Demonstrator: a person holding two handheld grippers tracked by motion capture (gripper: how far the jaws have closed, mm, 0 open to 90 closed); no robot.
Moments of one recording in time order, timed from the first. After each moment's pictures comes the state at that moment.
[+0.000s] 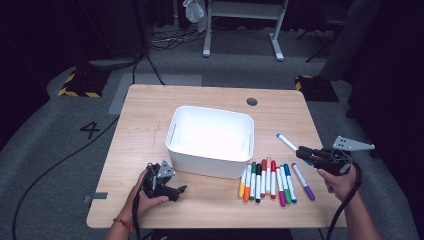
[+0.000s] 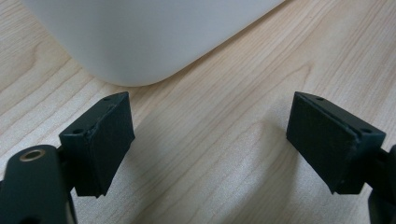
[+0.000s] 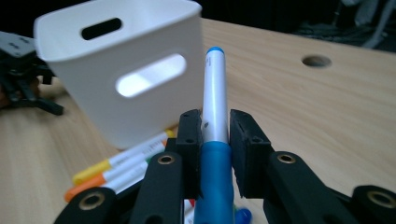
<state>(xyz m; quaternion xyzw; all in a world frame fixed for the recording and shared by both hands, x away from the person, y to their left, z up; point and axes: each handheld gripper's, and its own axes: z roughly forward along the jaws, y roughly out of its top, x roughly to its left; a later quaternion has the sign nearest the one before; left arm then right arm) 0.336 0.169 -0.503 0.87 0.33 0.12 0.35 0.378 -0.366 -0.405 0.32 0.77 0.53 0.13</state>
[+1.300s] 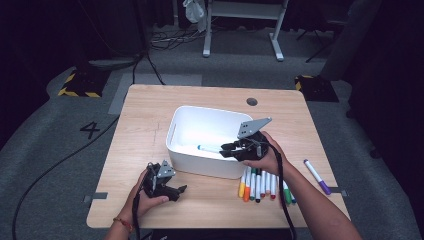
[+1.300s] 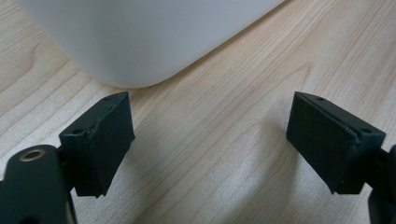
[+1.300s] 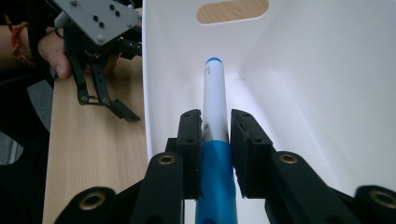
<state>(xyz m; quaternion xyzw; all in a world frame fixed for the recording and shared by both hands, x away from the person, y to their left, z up) 0.337 0.169 -0.503 0.87 0.33 0.12 0.34 0.411 -0.139 -0.375 0.13 0.90 0.42 0.05</state>
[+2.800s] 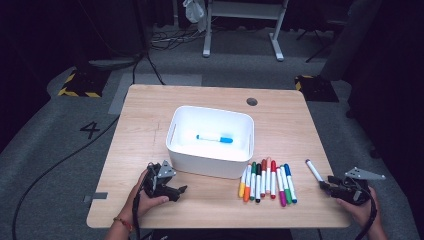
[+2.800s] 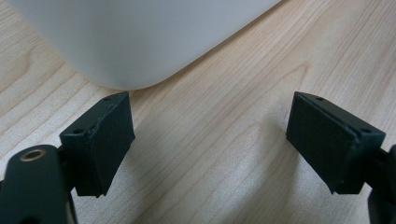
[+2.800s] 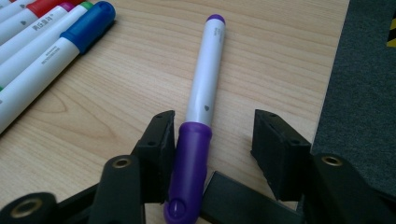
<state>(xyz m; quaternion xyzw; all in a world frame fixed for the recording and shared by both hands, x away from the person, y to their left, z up) 0.337 0.168 -0.503 0.87 0.33 0.12 0.35 0.329 -0.453 -0.496 0.48 0.78 0.35 0.18</state>
